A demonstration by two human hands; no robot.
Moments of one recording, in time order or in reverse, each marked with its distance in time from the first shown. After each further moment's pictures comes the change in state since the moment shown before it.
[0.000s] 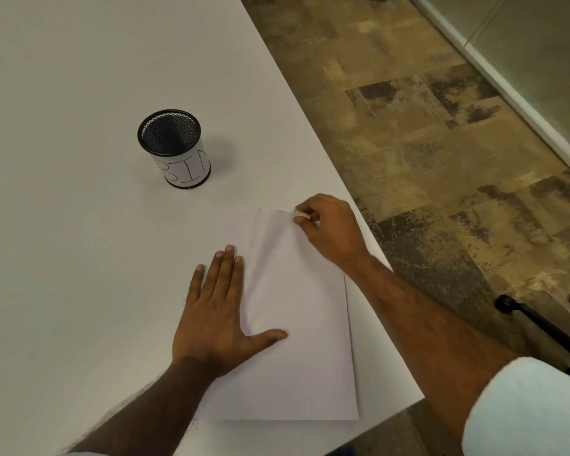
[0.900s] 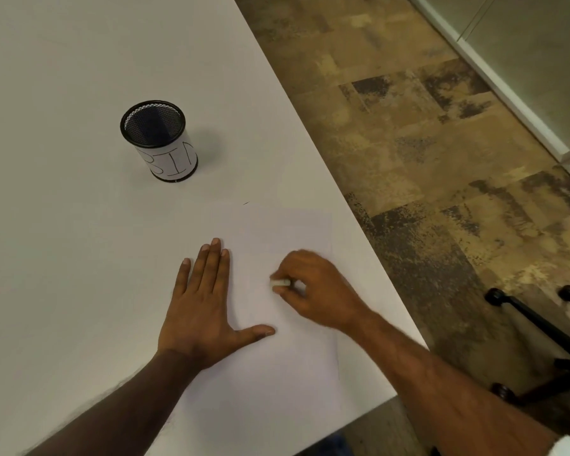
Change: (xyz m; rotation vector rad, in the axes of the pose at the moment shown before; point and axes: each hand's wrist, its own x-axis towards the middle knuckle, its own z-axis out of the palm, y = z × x) left_hand -0.001 0.002 -0.001 0.027 -0.017 0.003; right_hand -0.088 -0.025 -0.010 0.144 -0.279 -0.155
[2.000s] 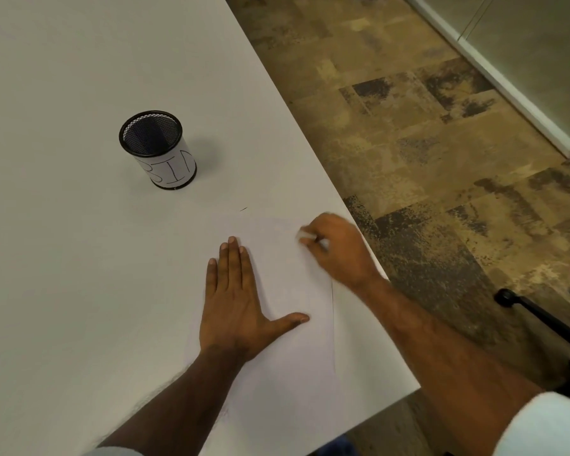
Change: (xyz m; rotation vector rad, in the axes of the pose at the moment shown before) left_hand 0.022 0.048 0.012 -0.110 0.067 -0.129; right_hand 0.032 0.040 -0.030 -0.155 0.242 0.059
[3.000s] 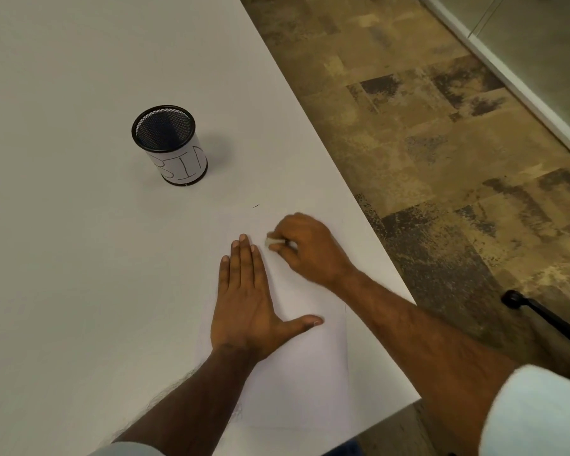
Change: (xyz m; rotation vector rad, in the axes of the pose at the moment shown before) left_hand 0.001 -0.003 0.001 -0.072 -0.013 0.007; right_hand 0.020 -0.030 0.039 0.090 -0.156 -0.083
